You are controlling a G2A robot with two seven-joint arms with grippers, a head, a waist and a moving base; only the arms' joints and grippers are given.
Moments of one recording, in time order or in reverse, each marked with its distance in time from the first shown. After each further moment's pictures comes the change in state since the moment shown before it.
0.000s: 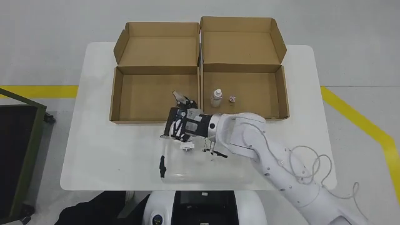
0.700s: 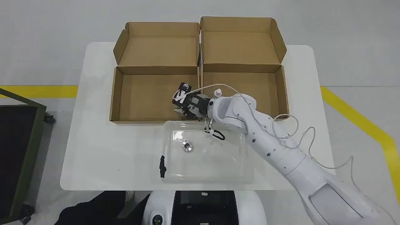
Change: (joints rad) left arm 0.000 0.000 0.000 0.000 0.000 0.000 0.000; right arm 0.267 -0.076 -0.129 0.522 0.205 0.128 0.026
